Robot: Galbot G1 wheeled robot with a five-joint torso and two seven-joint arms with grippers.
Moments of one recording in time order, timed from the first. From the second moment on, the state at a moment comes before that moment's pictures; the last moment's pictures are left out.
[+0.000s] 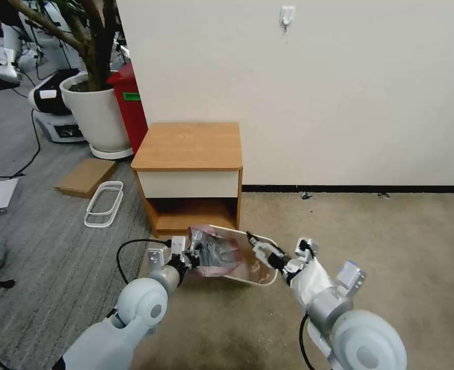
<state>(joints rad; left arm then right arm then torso) 1.21 -1.02 -0.13 -1.96 -0.79 0.41 -0.32 -1.42 1.17 0.23 2.33 1.22 -0.52 0.46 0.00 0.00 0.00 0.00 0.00</state>
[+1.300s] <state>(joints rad) 1.30 -1.01 -0.18 -2.03 -0.68 0.32 -0.22 -1.02 1.20 -0.03 1.89 1.31 -0.54 0.62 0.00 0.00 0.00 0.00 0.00</state>
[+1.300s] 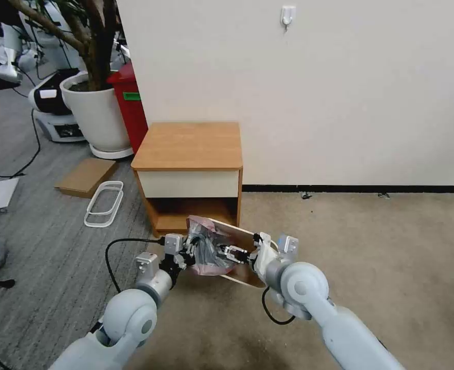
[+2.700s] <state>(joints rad) 1.27 -1.06 -0.14 -1.94 -0.42 0.19 -0.15 -1.09 1.35 0.05 1.94 1.33 -0.57 0.85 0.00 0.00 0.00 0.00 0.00</state>
